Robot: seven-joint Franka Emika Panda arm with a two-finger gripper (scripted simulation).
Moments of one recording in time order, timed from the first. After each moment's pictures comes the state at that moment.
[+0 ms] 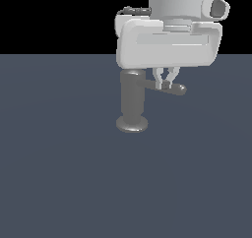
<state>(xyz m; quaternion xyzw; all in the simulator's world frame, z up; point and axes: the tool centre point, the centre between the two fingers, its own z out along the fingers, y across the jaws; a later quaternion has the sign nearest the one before) -0.127 -0.082 0.231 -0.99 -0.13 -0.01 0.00</state>
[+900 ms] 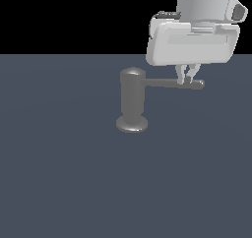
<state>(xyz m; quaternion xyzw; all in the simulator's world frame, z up) -0.090 -0.143 0.233 -0.99 -0.13 -0.01 0.00</state>
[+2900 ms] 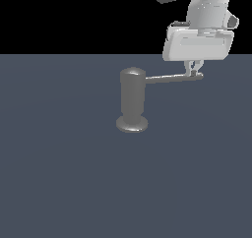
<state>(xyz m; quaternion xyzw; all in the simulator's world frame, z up) 0.003 -0.203 0.234 -0.99 -0.13 -0.01 0.00</state>
